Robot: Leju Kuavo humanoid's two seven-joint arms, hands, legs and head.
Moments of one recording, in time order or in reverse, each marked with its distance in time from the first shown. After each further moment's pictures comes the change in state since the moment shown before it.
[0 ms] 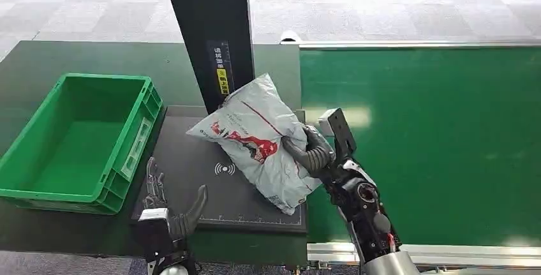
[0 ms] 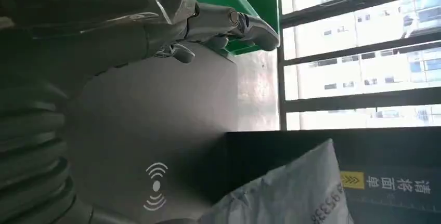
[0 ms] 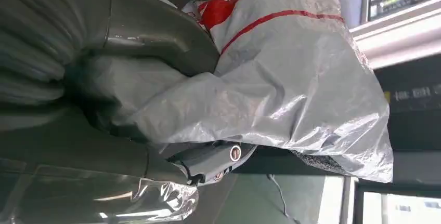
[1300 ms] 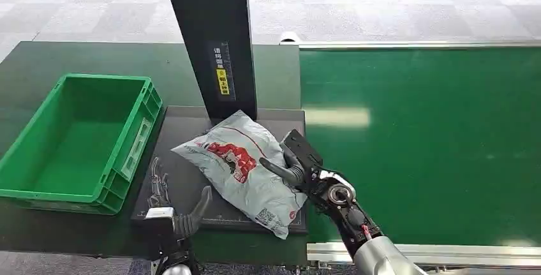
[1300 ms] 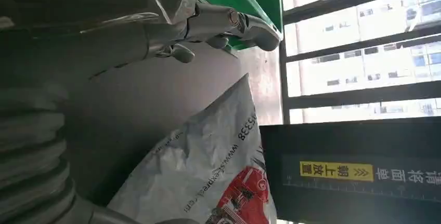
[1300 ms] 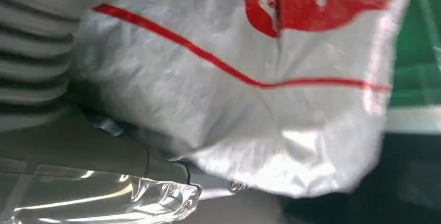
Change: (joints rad) left arm -0.010 0.000 0.005 0.029 0.007 0.000 0.000; right arm -0.084 0.011 0.132 0.331 0.171 -0.090 -0.182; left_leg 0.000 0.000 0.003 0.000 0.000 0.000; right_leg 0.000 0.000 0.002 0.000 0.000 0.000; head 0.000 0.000
